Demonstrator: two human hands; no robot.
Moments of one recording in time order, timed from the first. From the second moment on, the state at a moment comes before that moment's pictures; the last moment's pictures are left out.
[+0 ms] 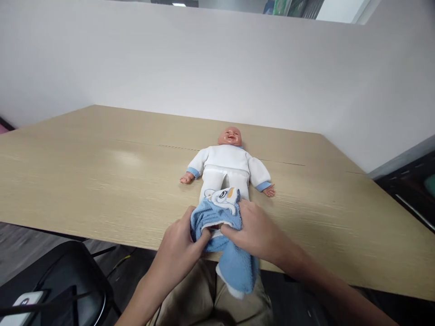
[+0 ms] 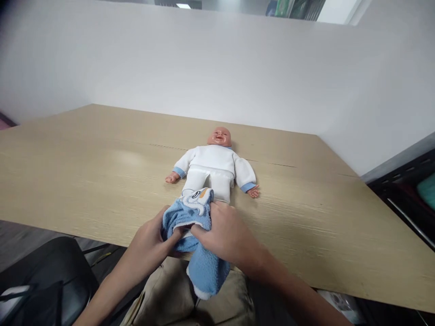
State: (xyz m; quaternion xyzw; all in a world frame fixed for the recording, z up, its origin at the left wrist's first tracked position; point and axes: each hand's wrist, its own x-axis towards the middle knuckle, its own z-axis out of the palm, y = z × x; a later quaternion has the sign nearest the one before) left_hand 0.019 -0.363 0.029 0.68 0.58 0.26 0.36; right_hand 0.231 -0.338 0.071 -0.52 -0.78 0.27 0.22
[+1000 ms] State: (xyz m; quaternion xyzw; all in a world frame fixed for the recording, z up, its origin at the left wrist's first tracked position) left_hand 0.005 -0.358 0.030 0.68 0.57 0.24 0.39; right_hand 0.229 -0.331 0.077 -0.55 -0.79 0.23 0.13
